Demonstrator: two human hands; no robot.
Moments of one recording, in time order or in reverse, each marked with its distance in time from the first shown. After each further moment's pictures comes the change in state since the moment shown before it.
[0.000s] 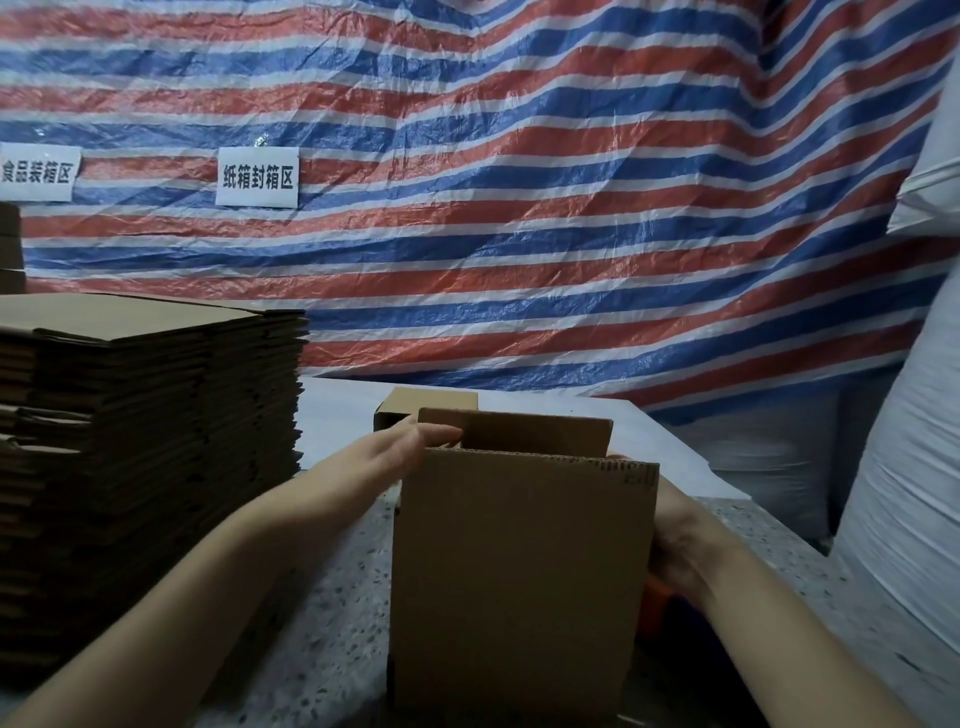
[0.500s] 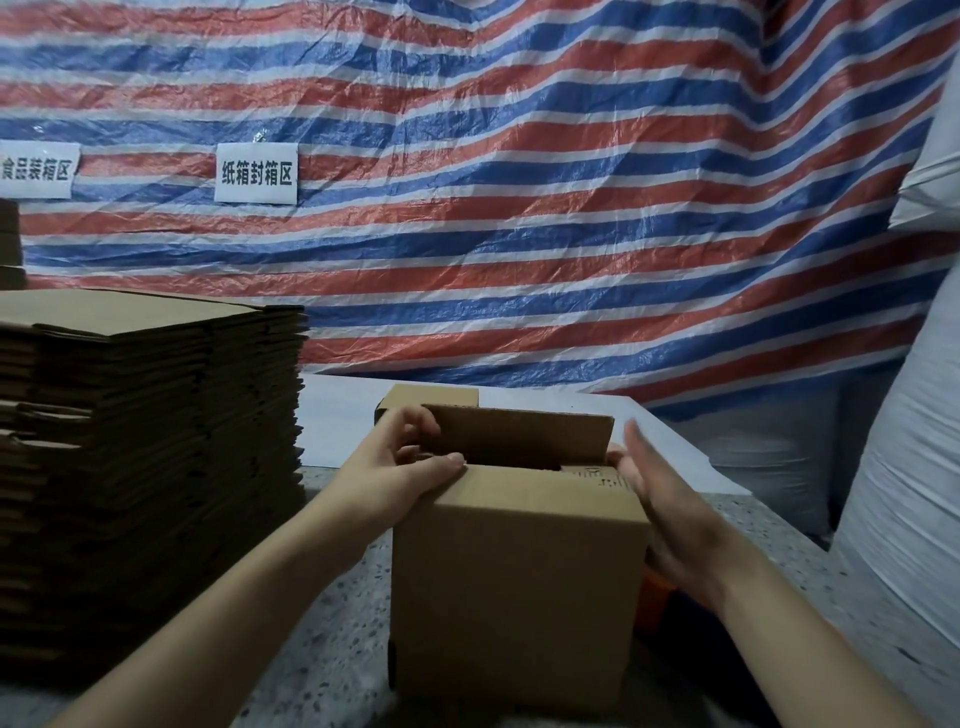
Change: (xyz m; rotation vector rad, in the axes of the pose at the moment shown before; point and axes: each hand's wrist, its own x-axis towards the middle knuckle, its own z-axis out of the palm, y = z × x) left_hand 0.008 0.001 0.029 -0.143 0.339 -0.103; right_hand -0.005 0.010 -0.008 0.073 -0.128 -0.087
